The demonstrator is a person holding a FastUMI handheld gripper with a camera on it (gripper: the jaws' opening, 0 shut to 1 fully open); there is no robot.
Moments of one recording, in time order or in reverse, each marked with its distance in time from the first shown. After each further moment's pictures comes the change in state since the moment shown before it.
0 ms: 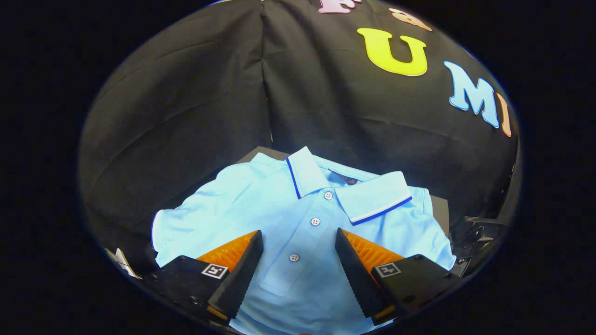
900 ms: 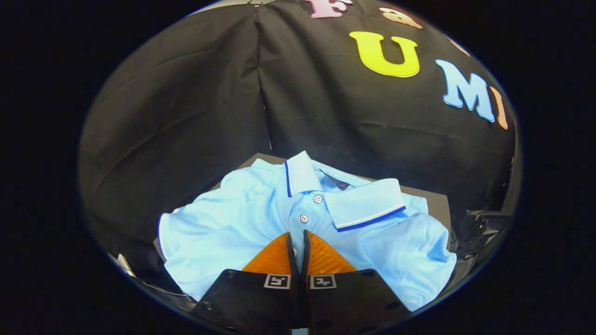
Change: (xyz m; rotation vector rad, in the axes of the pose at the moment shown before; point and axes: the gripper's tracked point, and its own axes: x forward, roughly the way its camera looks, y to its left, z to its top) arm -0.009 0.001 0.015 0.072 -0.104 0.031
